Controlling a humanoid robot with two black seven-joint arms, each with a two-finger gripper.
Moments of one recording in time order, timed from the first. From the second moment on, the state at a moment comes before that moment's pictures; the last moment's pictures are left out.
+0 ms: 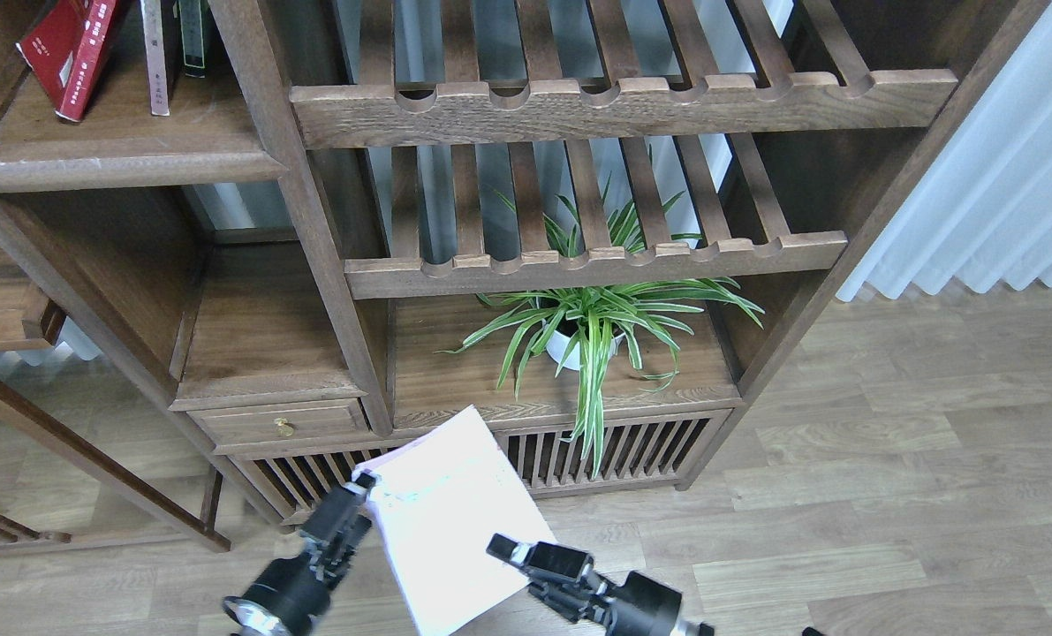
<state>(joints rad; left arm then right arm) 0.08 0.07 -0.83 -1.02 -0.26 -0.49 0.00 -0.13 -0.07 0.81 1.14 0.21 0.58 -0.45</state>
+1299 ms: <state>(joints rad) 0.08 0.44 -1.08 -1.30 -0.30 -0.49 0.01 -0.11 -0.02 0.87 1.08 0.08 0.58 -0.42</state>
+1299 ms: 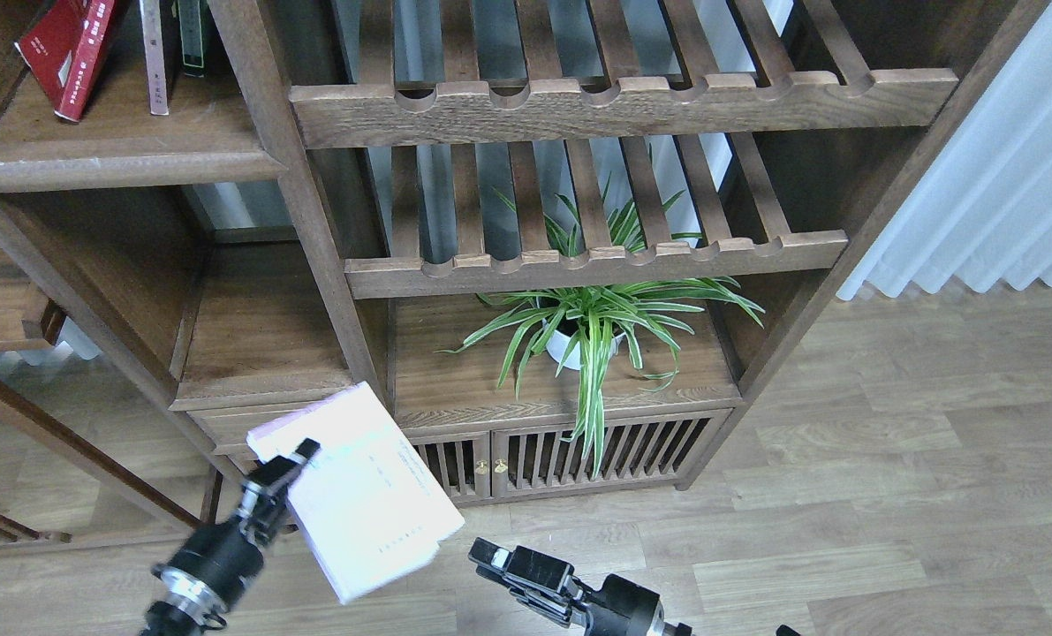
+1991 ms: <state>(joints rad) -0.26 0.96 -1.38 -1.35 -0.30 -0.49 0.05 -0.12 0.02 0.91 1.02 0.06 0.58 -0.42</state>
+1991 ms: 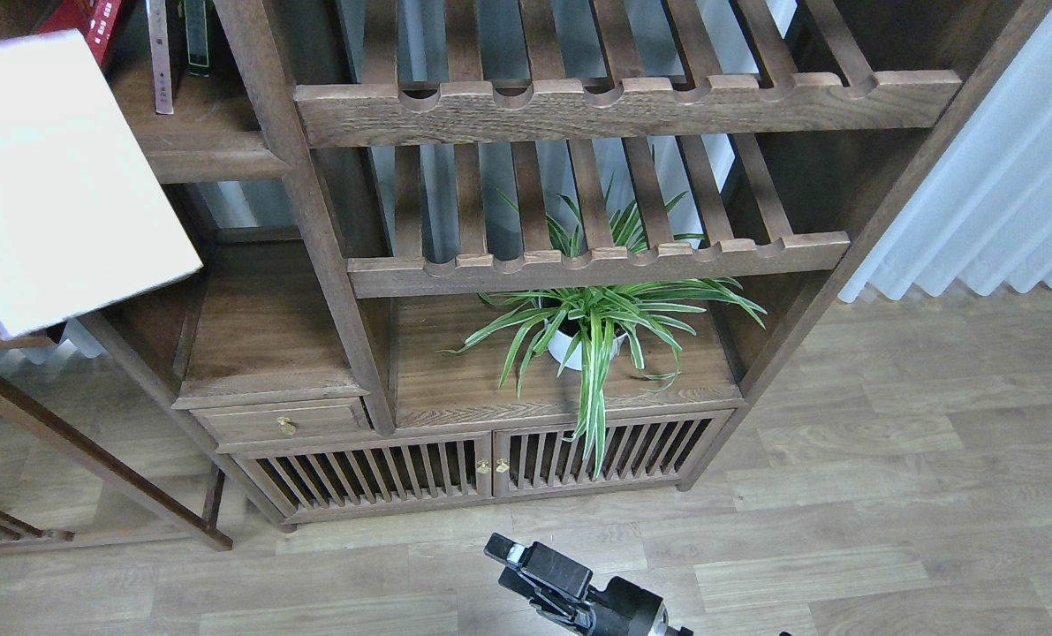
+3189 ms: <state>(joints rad) -1.19 0.95 -0.78 -0.92 0.06 -0.49 0.12 -0.10 0.01 1.02 1.03 0.05 0.58 -0.40</state>
